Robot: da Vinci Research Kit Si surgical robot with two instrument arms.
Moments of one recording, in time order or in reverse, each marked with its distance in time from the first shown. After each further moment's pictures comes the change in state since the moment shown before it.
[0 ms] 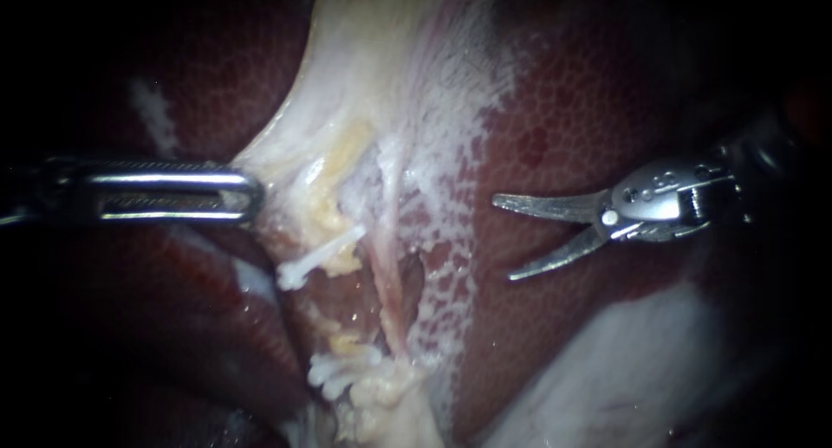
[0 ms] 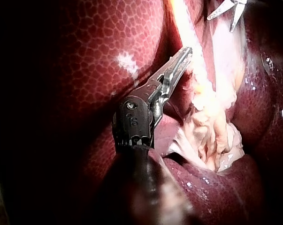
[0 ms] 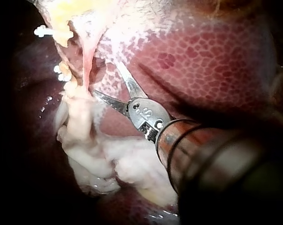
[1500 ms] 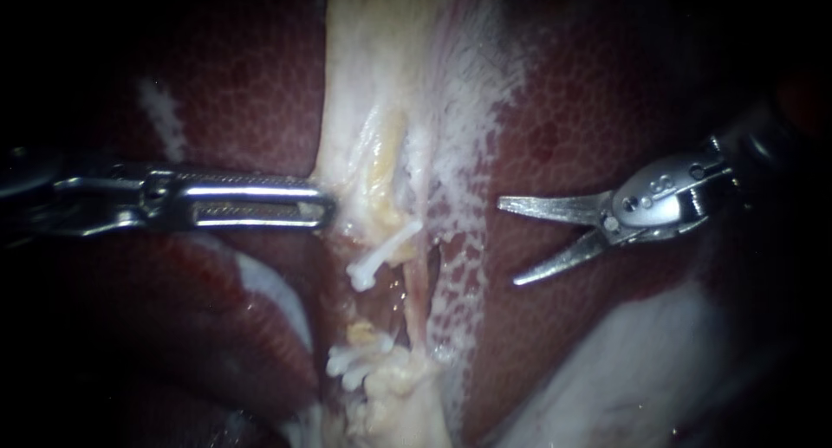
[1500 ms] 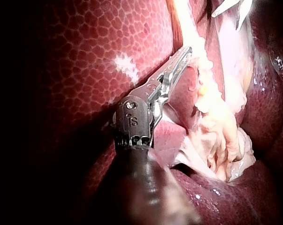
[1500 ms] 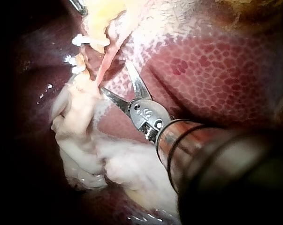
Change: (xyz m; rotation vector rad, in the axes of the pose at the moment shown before) right arm -0.001 0.000 0.000 -0.014 -0.009 -0.102; left arm 0.007 0.005 0.006 -0.008 0.063 0.006
